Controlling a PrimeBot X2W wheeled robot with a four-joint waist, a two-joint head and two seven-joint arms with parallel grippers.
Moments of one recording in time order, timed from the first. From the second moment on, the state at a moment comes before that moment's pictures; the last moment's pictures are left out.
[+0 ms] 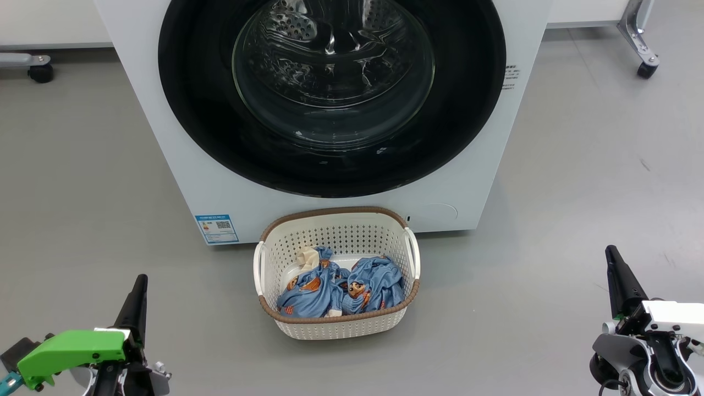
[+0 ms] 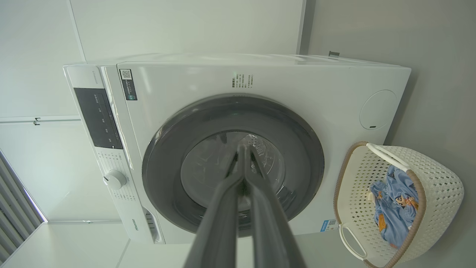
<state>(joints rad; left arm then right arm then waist) -0.06 0.04 0.08 0.27 -1.60 -0.13 0.11 -0.07 -0.04 -0.14 0.28 1.60 0.12 0.12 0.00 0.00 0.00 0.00</state>
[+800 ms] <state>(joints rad) -0.06 0.04 0.08 0.27 -1.60 -0.13 0.11 -0.07 -0.04 -0.14 0.28 1.60 0.12 0.12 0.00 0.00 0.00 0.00</state>
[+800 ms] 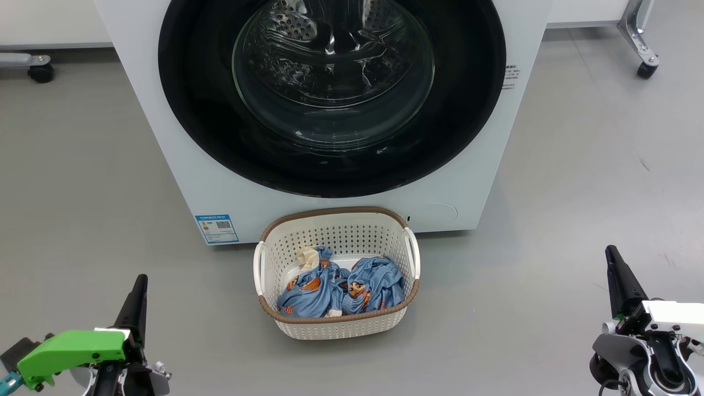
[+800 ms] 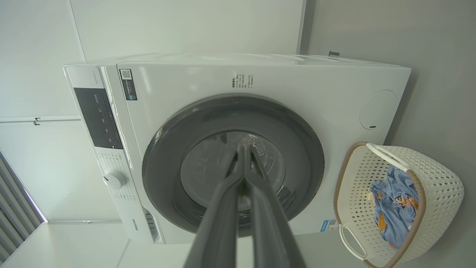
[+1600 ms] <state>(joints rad) -0.06 0.03 0.08 0.29 -1.60 -0.13 0.11 -0.07 -0.03 -0.14 0.29 1.60 0.12 0.12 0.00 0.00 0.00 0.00</state>
